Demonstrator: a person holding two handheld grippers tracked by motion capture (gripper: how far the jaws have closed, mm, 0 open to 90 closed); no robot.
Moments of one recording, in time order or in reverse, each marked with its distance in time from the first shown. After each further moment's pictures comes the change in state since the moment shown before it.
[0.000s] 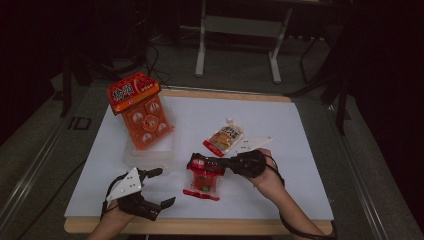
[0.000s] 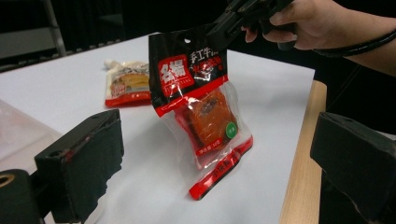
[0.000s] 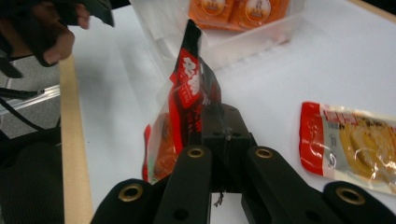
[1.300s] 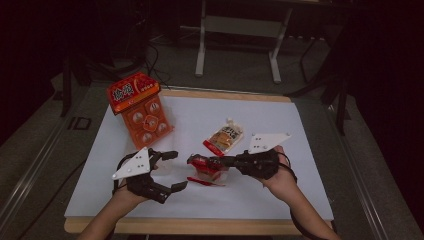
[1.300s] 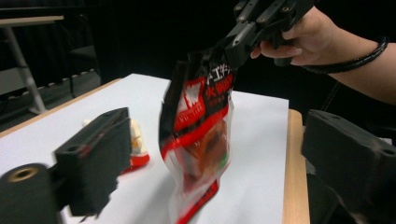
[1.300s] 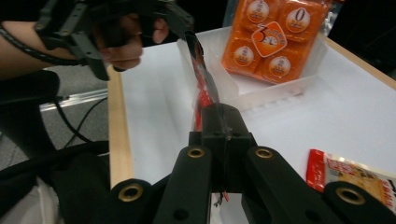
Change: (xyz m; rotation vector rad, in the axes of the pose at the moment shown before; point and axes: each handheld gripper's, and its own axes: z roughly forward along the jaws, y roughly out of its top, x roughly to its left) left arm 0.009 0.070 0.020 -0.063 -0.123 0.086; right arm 0.029 0.037 -0.051 -0.091 0.070 -0.103
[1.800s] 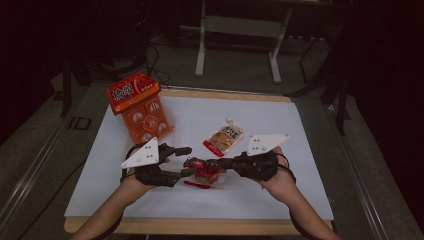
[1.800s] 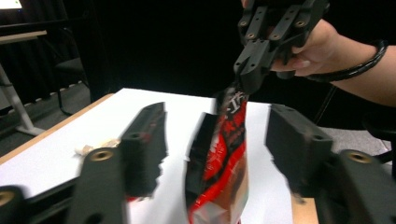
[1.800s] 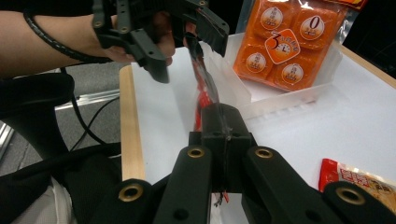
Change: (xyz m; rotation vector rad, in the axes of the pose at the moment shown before) left arm 0.012 0.018 0.018 -0.012 -0.057 0.053; right arm 0.008 0.006 0.000 -0.010 0.036 -0.011
